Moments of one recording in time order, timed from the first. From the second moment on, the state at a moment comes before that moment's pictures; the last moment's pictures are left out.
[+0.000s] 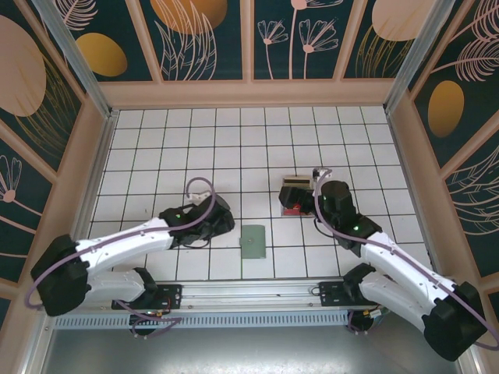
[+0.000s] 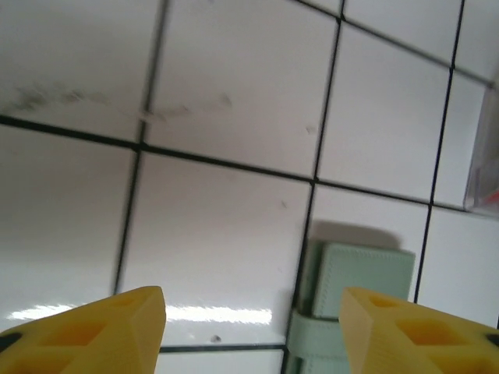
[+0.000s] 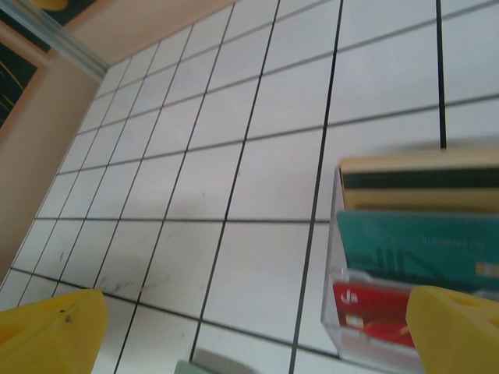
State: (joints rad) left arm -0.97 1.27 0.74 -0.54 -0.20 -1.19; right arm 0.60 0.84 0.47 -0.09 -0.04 0.63
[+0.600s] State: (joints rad) left arm -1.19 1.68 1.03 -0.64 -0.19 -1.21; right arm 0.62 0.68 0.40 -0.21 -0.01 0.66
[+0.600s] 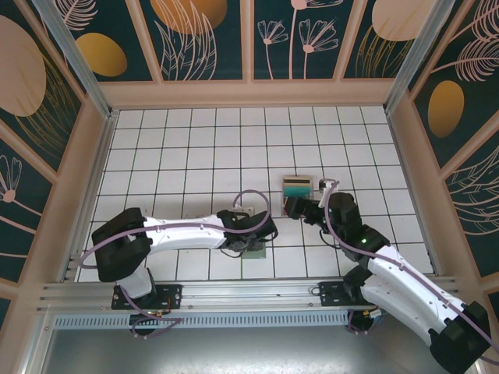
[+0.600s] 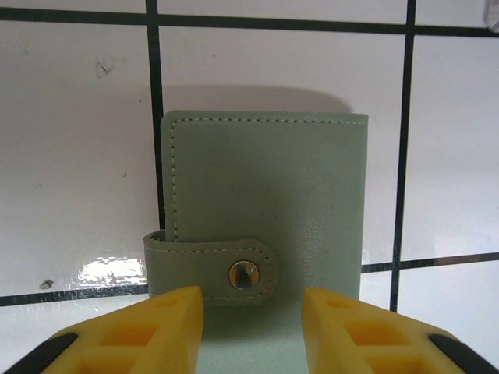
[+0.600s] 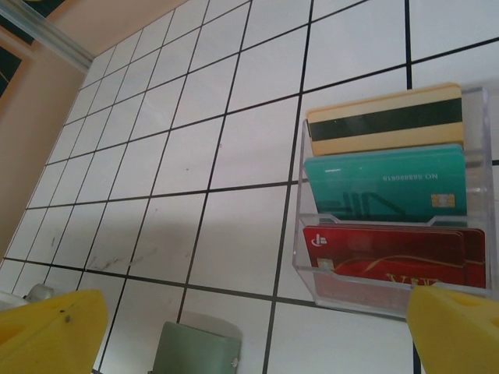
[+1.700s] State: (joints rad) left arm -1.16 1.52 0.87 -0.55 -0.22 -1.17; right arm 0.72 0.94 0.41 -0.10 -0.16 0.73
